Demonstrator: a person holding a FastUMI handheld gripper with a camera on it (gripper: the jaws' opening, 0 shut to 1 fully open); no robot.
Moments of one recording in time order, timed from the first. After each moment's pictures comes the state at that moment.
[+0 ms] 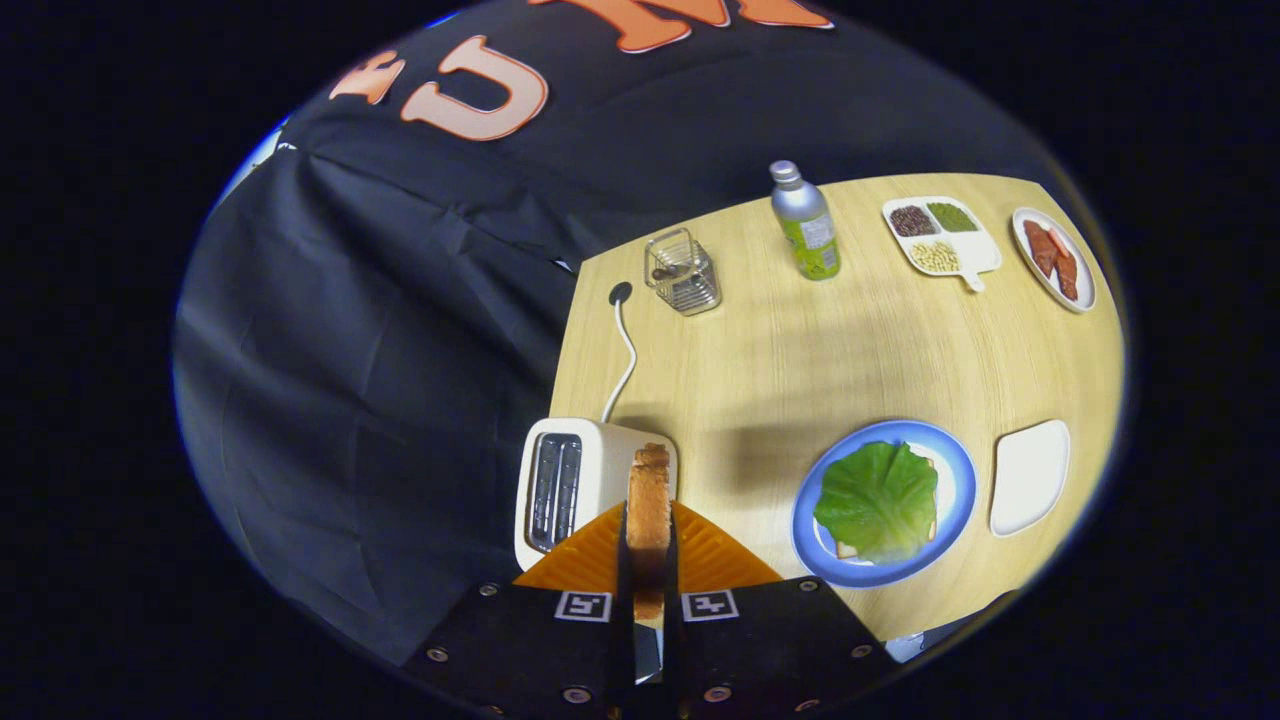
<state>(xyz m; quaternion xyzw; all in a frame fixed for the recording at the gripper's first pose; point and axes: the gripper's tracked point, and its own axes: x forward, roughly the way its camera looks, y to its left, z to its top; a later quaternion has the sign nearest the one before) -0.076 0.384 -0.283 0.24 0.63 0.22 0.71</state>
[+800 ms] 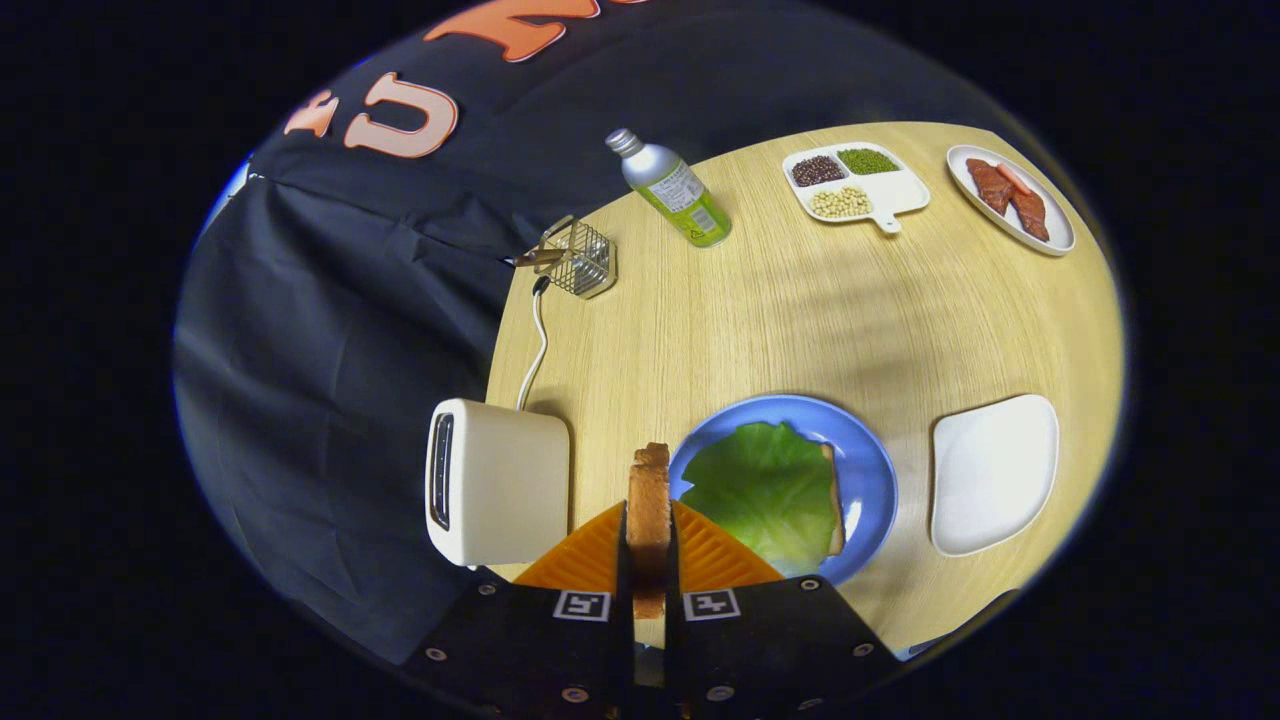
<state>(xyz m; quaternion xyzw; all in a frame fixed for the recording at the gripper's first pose) -0.097 0.293 -0.374 0.26 0.64 0.23 0.69</state>
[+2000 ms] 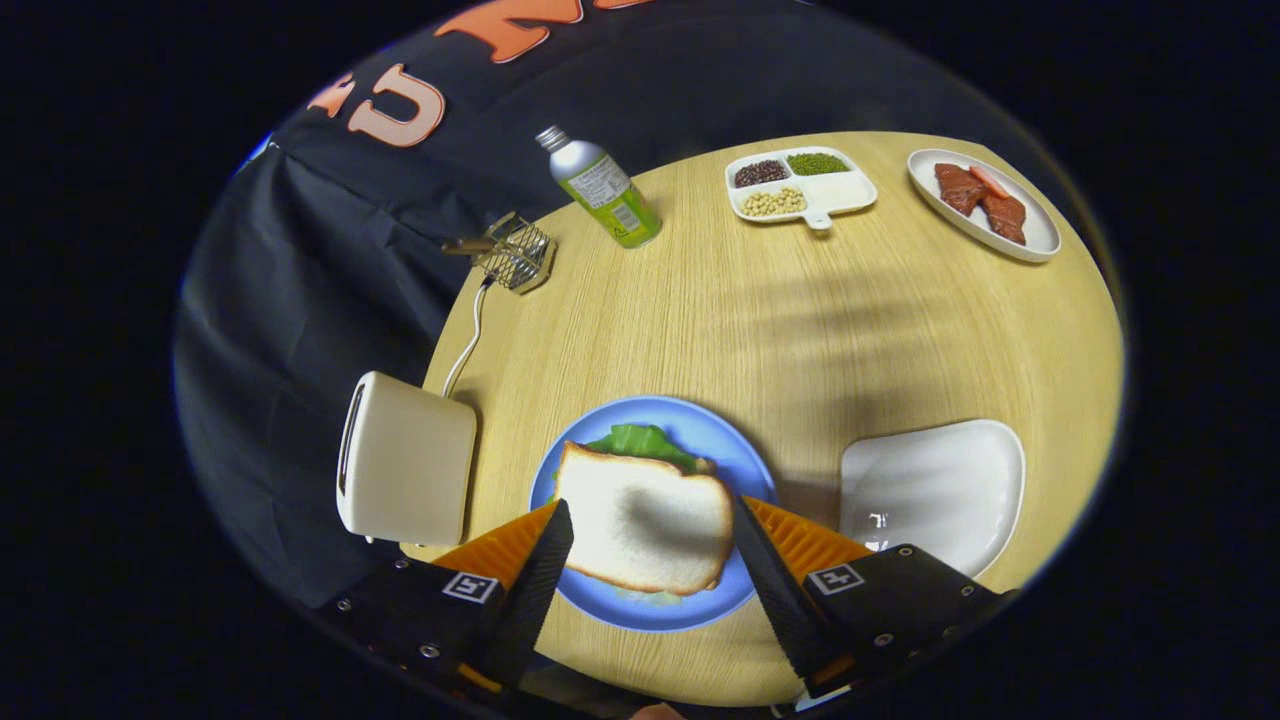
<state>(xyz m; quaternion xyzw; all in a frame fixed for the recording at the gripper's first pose) -0.093 0.223 -0.432 0.19 0.60 0.21 0.75</state>
